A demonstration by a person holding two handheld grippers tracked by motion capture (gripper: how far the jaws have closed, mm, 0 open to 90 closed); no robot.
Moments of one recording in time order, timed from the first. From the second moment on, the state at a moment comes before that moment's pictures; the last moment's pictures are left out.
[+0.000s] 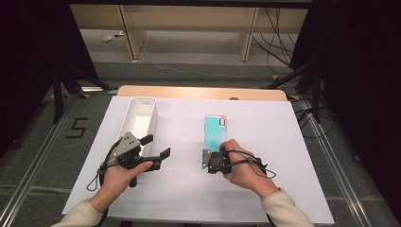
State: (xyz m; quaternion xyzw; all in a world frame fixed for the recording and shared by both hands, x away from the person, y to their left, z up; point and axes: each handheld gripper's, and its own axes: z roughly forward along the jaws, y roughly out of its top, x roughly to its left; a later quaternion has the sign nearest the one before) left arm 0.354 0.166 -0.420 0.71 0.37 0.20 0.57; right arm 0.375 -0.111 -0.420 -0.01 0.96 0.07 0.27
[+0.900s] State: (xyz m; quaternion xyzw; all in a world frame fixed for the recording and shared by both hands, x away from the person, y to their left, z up) left arm 0.376 0.142 -0.413 0.72 0.36 0.20 0.56; right arm 0.373 -0.103 -0.419 -0.02 0.96 0.07 0.27
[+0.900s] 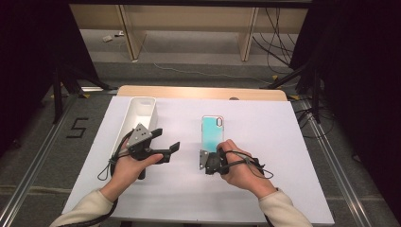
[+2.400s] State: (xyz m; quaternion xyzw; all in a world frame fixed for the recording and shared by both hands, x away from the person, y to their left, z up) left arm 0.440 0.073 -0.403 0.74 0.42 0.14 0.51; right arm 0.366 -0.093 -0.421 -0.02 0.96 0.08 0.27
